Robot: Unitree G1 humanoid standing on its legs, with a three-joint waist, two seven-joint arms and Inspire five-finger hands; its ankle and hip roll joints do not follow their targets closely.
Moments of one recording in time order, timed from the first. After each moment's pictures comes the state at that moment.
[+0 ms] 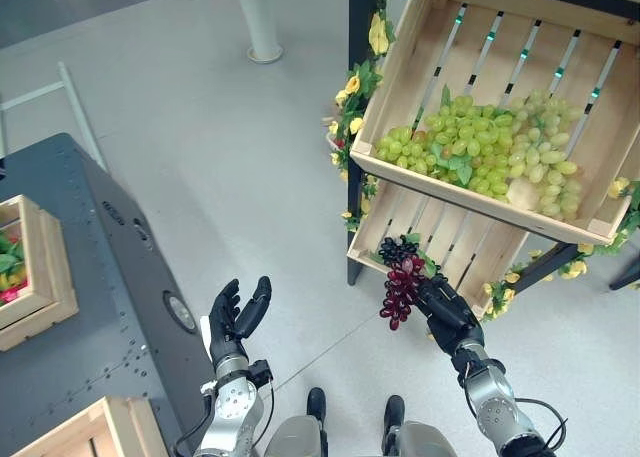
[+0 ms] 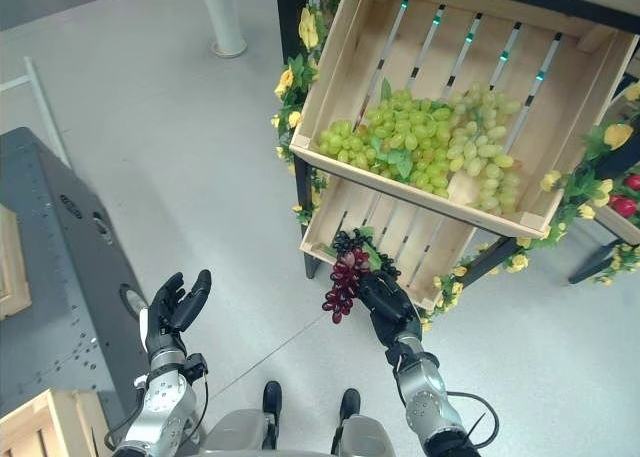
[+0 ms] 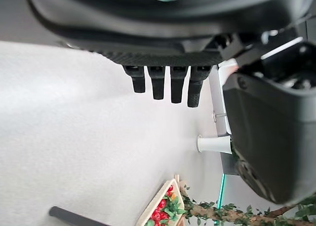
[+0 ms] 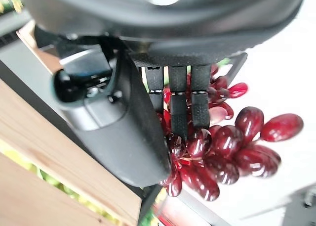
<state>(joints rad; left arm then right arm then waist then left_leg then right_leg) 0.06 0.26 -0.22 0.47 -0.40 -0.37 0.55 0.01 -0.24 0.20 0.51 1.12 -0.21 0.18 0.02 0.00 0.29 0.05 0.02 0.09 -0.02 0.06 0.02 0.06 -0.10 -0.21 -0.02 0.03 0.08</state>
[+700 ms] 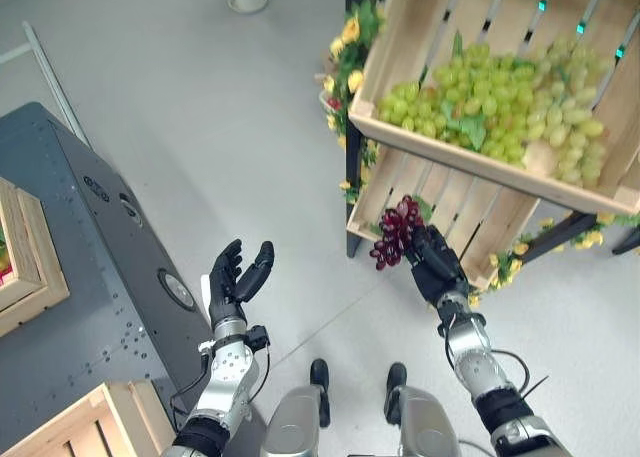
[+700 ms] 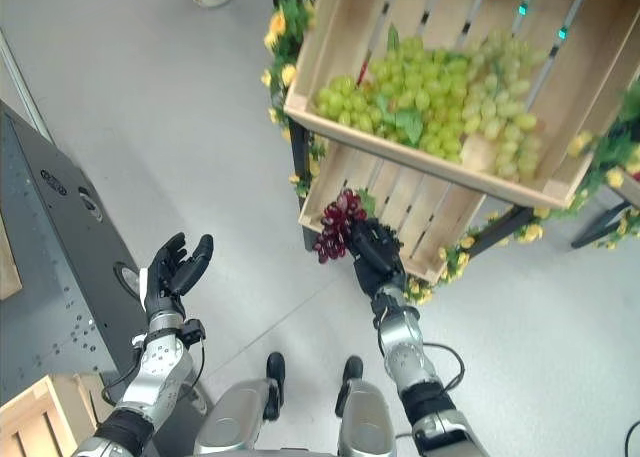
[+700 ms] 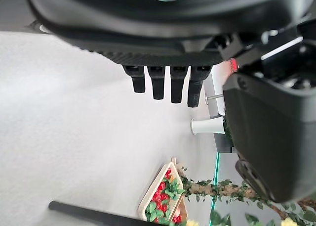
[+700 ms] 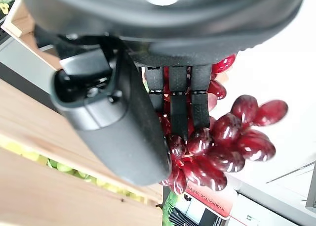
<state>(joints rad) -0.15 0.31 -0.26 0.49 -0.41 -0.37 0.53 -0.31 -0.21 0.17 0.50 1.24 -0.21 0.18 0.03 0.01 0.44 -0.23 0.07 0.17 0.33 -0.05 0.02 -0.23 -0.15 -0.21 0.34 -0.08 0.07</state>
